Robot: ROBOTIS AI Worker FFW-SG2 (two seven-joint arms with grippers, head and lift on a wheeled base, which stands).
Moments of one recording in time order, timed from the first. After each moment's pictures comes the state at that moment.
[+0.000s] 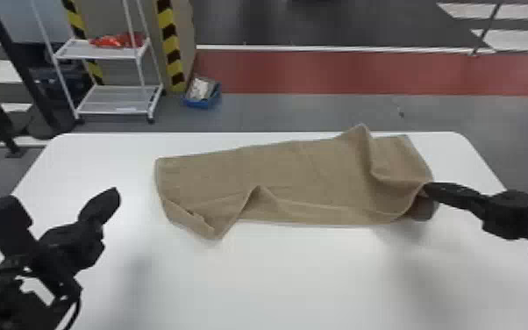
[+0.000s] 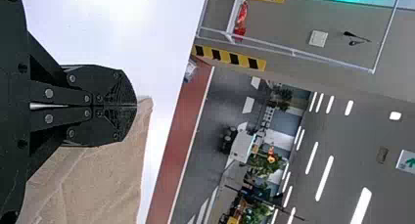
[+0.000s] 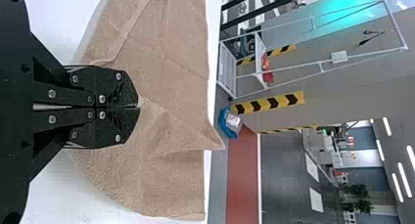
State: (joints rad) left arm 0.32 0.16 0.22 -1.96 0.46 0.37 -0.11; right arm -0.08 -0.12 -0.42 -1.80 0.22 0.76 1.06
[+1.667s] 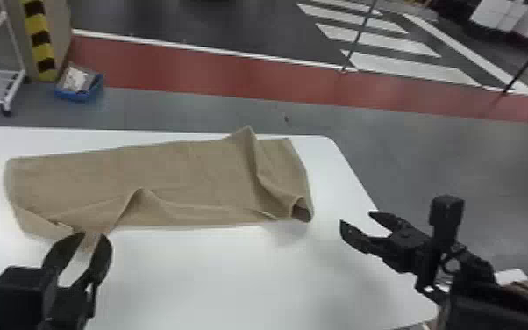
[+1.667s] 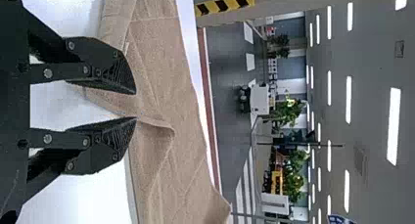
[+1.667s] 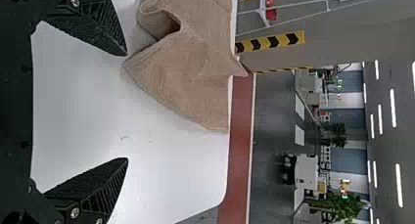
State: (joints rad) left arm 0.38 0.19 -0.32 -1.93 0.04 0.18 0.18; right arm 0.14 -0.06 -0.62 -1.86 0.19 0.51 0.93
